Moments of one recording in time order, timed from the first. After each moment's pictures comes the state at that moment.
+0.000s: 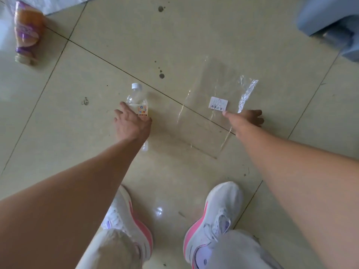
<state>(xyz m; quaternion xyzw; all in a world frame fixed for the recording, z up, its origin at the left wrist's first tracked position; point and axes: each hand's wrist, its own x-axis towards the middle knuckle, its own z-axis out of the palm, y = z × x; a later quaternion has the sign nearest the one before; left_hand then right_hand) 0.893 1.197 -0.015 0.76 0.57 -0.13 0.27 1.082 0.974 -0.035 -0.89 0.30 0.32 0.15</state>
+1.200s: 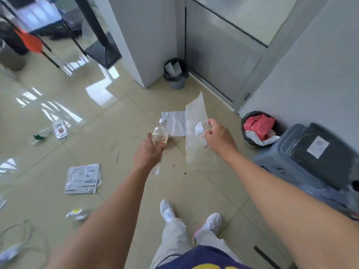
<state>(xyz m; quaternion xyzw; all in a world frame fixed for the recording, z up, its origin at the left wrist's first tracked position) 0.789 1.357 0.820 0.73 0.57 -0.01 0.37 1.001 1.231 0.862 -0.86 -0.33 0.30 0.23</state>
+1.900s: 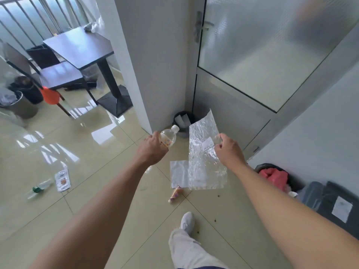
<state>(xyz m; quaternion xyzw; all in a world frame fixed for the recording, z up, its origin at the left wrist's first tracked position) 0.852 1.642 0.917 0.85 0.45 -0.01 0.26 1.062 1.458 0.913 -0.90 -0.33 0.17 0.23</state>
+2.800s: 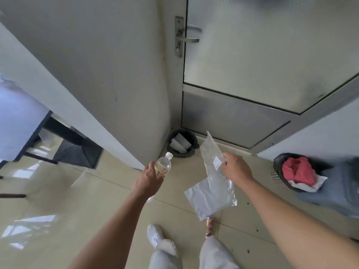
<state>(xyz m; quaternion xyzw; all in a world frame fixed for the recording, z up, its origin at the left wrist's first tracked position) 1.012 2.081 0.798 0.89 0.30 -0.17 0.30 1.172 1.814 0.836 -0.96 -0.09 0.22 0.14</state>
